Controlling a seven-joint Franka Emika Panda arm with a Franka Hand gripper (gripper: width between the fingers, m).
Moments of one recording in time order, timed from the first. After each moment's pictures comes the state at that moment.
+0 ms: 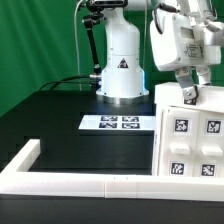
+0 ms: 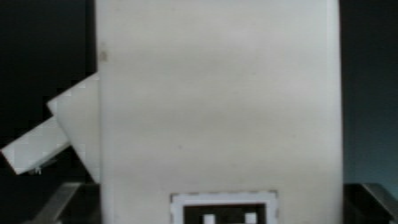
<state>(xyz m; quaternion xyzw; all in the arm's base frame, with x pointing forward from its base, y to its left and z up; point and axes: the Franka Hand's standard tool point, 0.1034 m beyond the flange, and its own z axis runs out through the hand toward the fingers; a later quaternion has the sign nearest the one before) 0.621 0.099 0.152 -0.45 0.87 0.03 0.18</state>
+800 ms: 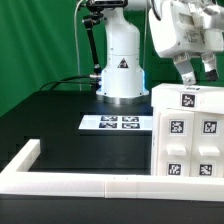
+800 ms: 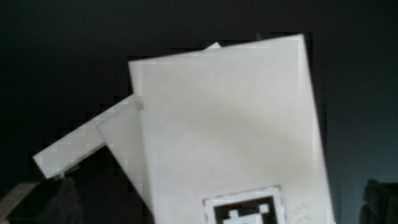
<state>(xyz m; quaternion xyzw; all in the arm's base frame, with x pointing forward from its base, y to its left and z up) 0.613 0.103 0.178 -0.46 0.86 0.04 0.21</state>
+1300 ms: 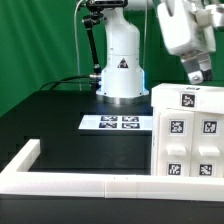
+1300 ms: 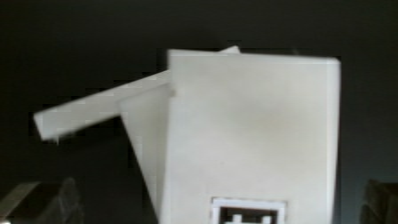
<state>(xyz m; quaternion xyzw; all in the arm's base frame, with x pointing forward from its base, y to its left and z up) 0.615 0.105 0.178 -0.67 0.72 0.02 0.18</state>
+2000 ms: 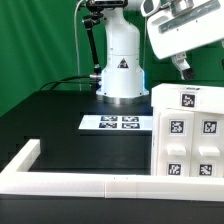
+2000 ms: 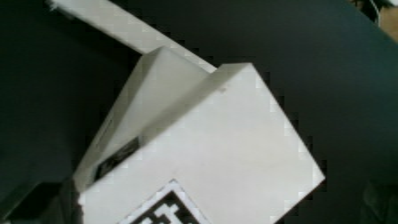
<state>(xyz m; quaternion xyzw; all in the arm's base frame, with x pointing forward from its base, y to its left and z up) 0.618 0.109 0.185 -0.87 0.45 -0.02 0.17</state>
